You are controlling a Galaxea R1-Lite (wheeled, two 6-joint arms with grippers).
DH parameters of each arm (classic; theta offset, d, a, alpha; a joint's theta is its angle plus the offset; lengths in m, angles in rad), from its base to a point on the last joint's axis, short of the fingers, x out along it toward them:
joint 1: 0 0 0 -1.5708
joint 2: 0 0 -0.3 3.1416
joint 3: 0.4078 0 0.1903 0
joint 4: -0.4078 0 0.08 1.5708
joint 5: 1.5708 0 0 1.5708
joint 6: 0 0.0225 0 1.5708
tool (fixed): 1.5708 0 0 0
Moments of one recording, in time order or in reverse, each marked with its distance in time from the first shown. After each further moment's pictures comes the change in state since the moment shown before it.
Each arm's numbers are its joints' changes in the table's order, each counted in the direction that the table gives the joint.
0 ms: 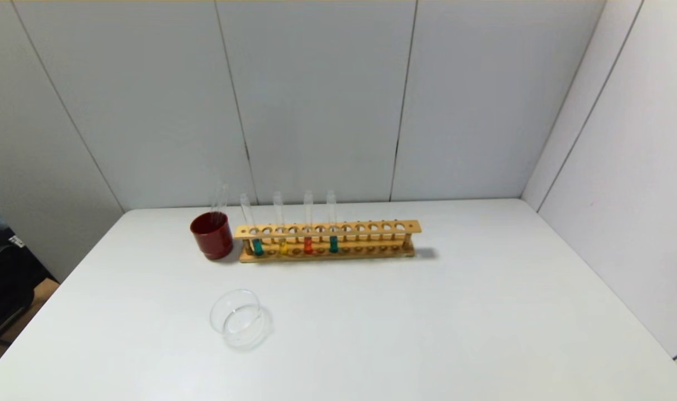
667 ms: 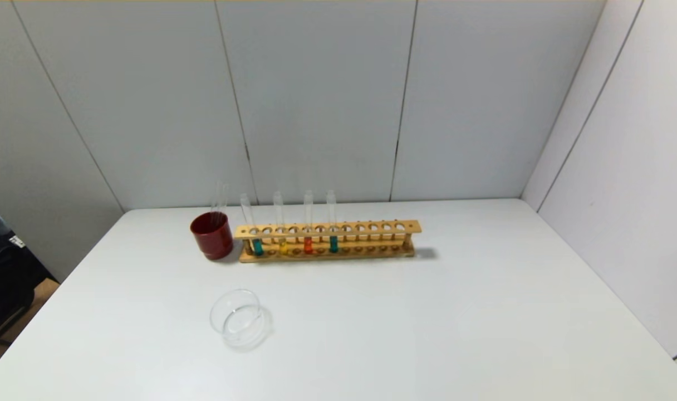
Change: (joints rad) left arm -0.002 0.359 0.442 -0.094 0.107 0.086; right arm 0.000 0.000 0.000 0.000 0.000 0.000
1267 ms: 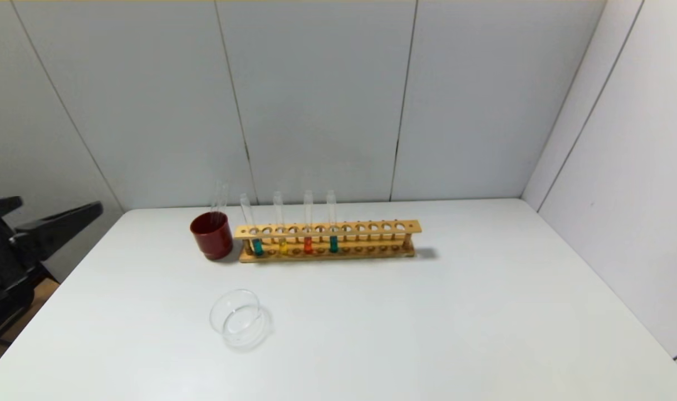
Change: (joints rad) left arm -0.024 0.606 0.028 0.436 0.009 -0.164; right arm 0.000 0.000 0.000 0.000 0.000 0.000
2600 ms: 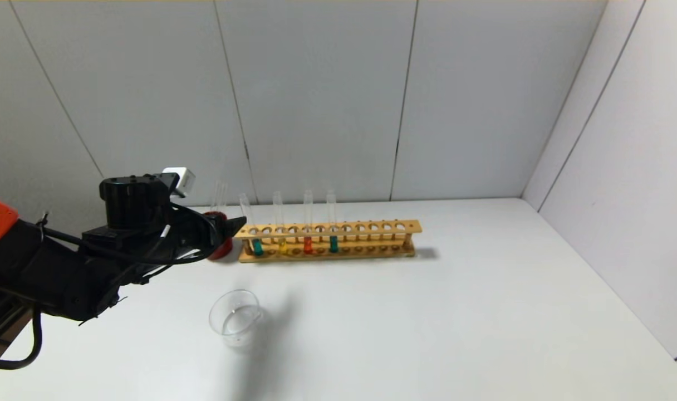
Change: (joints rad) left arm -0.145 0.911 0.106 0.602 -0.052 -0.089; right arm 0.000 0.000 0.000 0.000 0.000 0.000
